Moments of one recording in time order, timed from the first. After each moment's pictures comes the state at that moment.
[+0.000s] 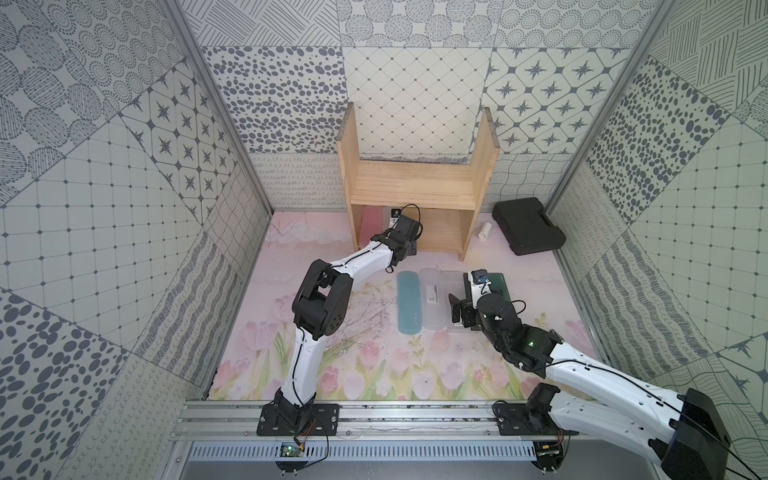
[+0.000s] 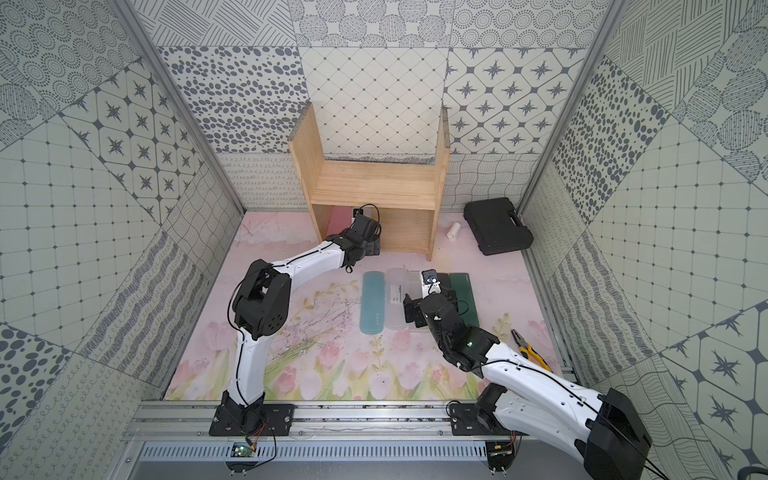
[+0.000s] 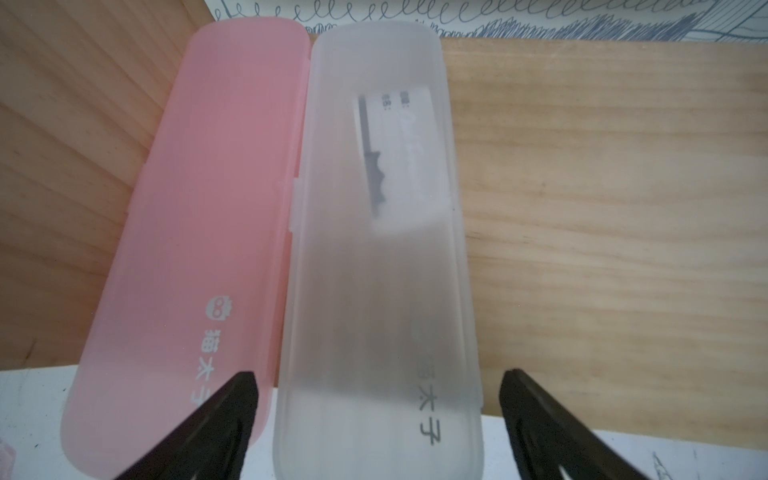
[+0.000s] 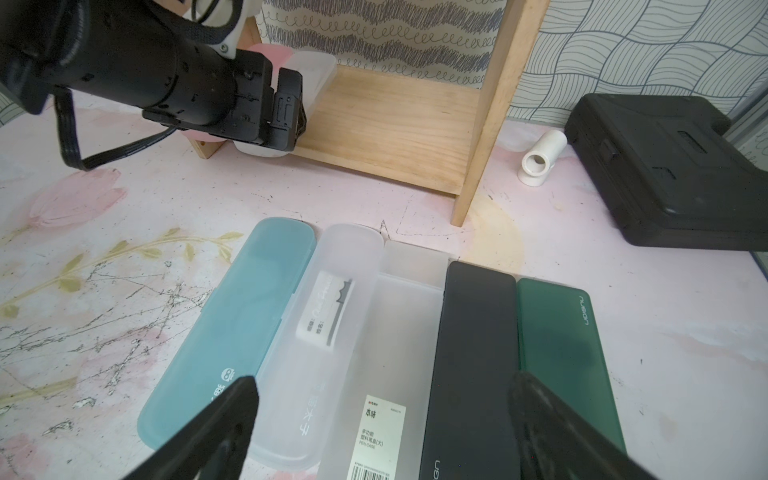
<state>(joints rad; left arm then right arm) -0.55 2.18 1.73 -0.38 -0.46 -0.39 0.82 0.94 0.56 -0.14 0.53 0.25</state>
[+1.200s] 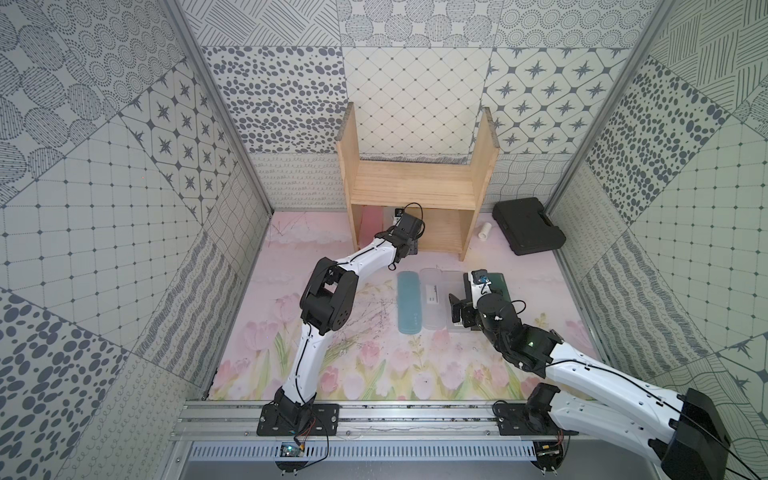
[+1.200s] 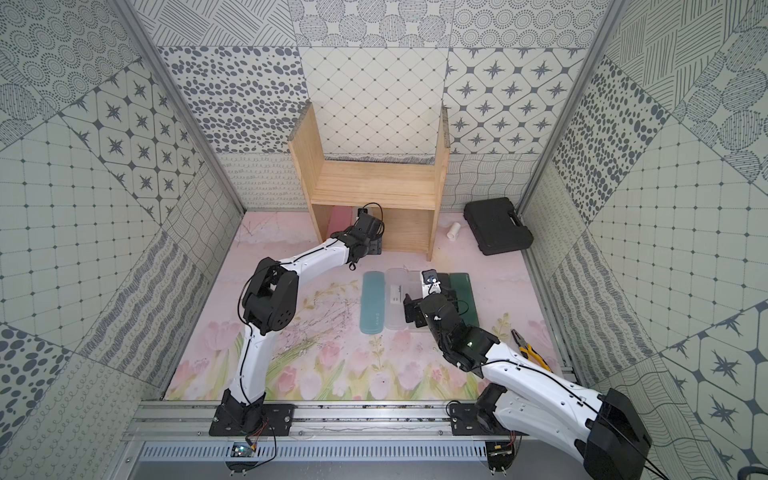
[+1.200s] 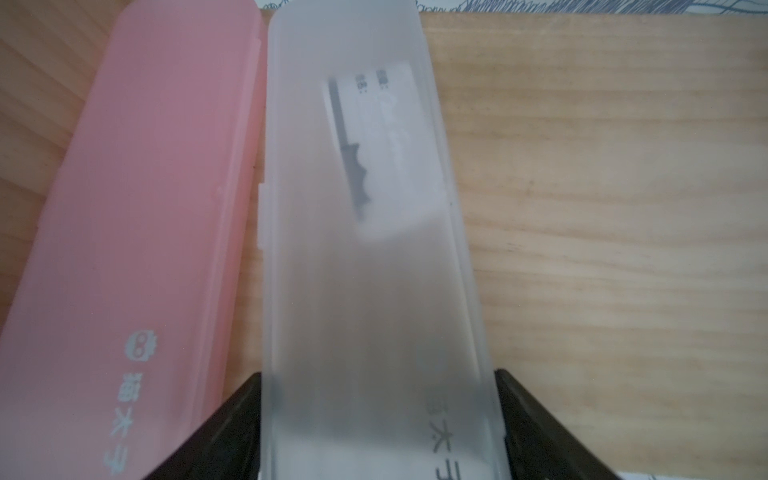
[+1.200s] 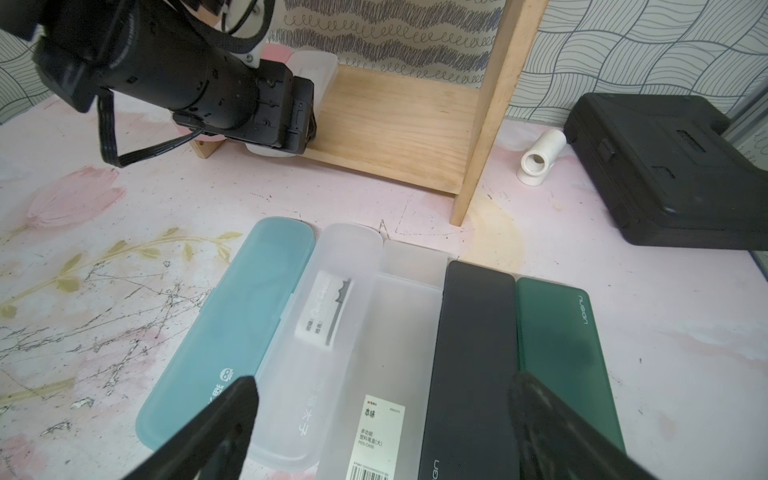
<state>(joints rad) -0.54 2.27 1.84 -0.43 -0.42 -0.39 0.81 0.94 0.56 -0.14 0.53 0.25</state>
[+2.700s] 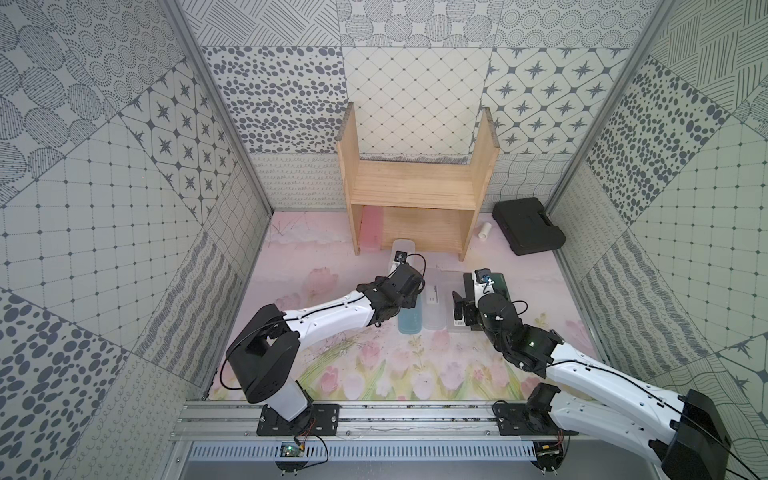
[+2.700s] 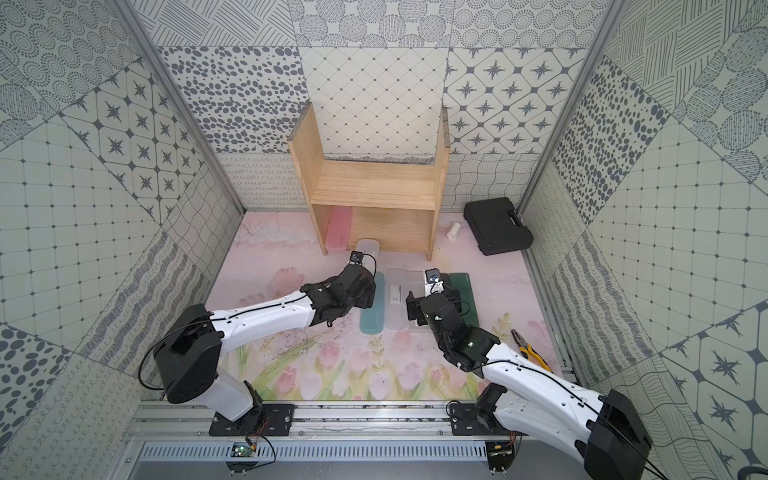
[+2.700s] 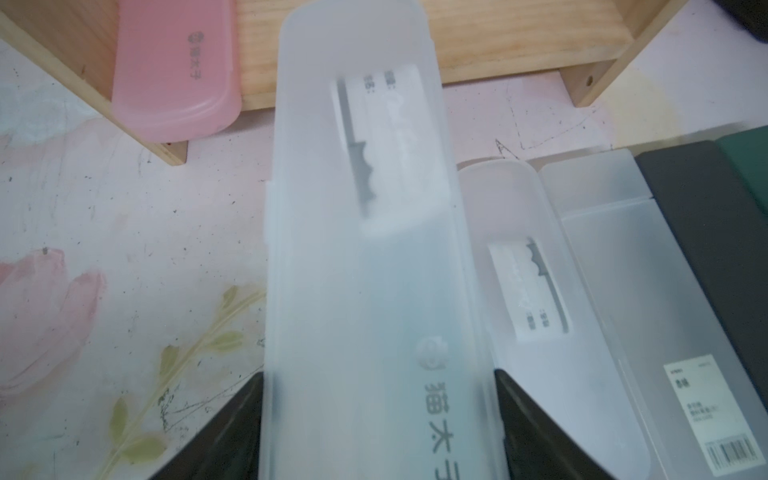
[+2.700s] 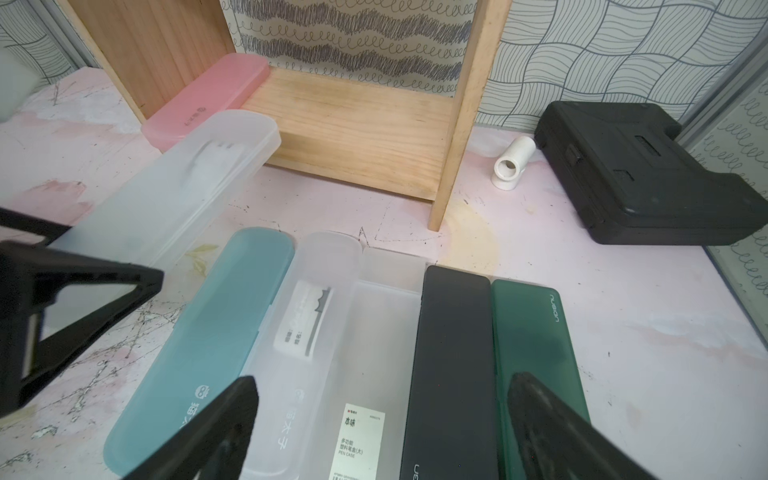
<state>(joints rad) -0.82 1.59 1.05 -0.32 -0.46 -0.45 0.81 0.93 0.56 -0.14 0.59 0.25</state>
